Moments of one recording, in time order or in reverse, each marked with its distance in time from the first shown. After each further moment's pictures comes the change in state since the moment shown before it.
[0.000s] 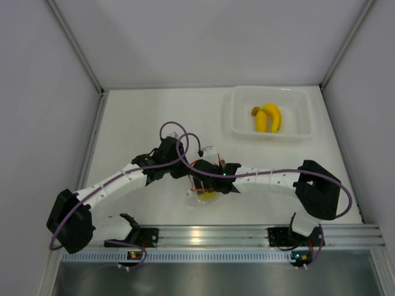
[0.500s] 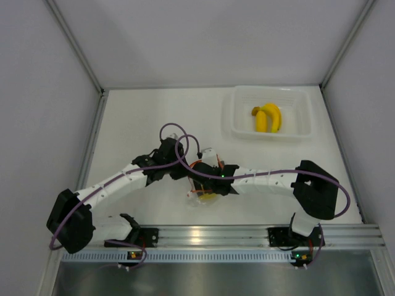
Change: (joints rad) left arm 0.000 0.000 -0.017 0.000 0.001 0.000; right arm 0.031 0.020 0.006 -0.033 0.040 0.016
